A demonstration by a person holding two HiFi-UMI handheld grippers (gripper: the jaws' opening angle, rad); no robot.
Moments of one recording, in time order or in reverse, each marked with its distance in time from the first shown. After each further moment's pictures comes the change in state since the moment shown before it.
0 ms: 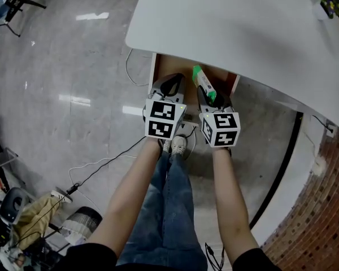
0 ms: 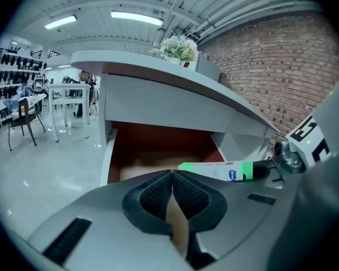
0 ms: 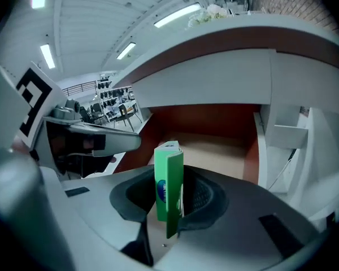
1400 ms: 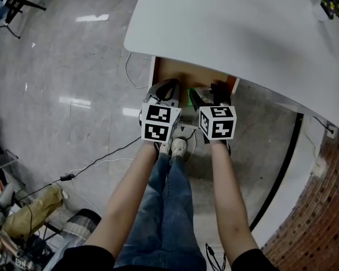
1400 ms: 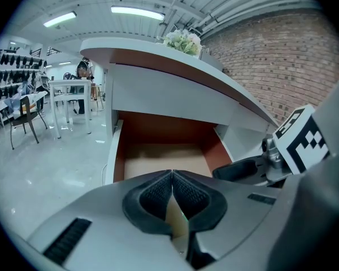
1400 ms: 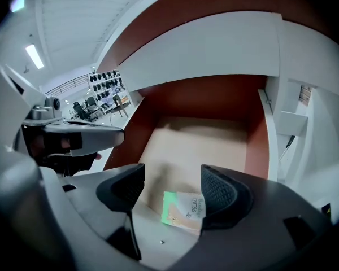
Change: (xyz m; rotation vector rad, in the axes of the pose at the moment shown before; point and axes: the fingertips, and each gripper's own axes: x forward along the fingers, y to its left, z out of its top) left arm -0.001 0.011 -0.019 -0.005 0.053 0.012; right arm 0.025 -0.009 -0.022 0.058 0.140 -0.016
